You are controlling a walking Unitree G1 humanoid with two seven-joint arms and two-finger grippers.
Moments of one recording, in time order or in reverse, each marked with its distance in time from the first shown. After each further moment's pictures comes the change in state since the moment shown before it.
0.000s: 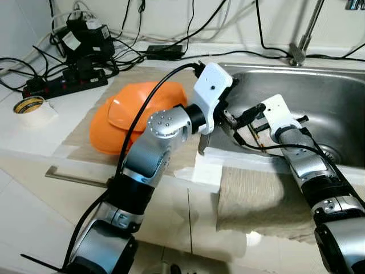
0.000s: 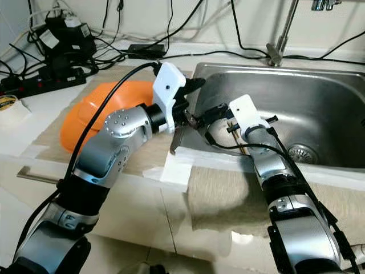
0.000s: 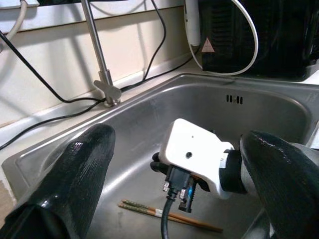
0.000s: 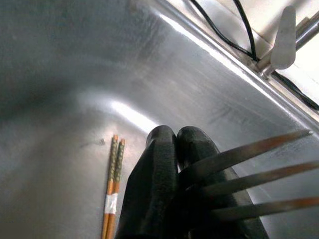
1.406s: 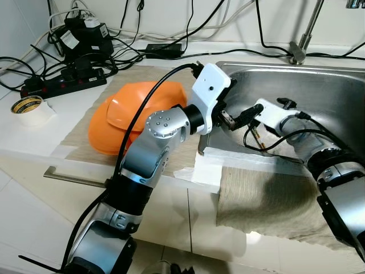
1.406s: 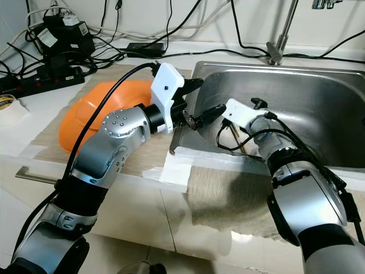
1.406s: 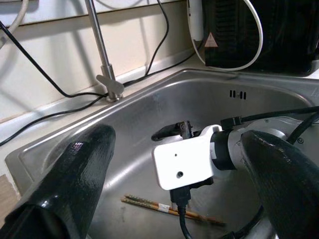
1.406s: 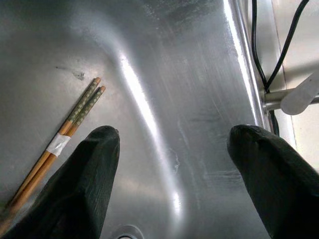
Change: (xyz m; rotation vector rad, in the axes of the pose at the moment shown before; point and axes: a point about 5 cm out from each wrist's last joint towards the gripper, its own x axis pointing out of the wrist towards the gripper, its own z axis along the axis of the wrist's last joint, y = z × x) left arm -0.003 0.002 -0.001 0.006 0.015 0.007; right arm 0.014 -0.016 0.005 -0.582 0.110 0.161
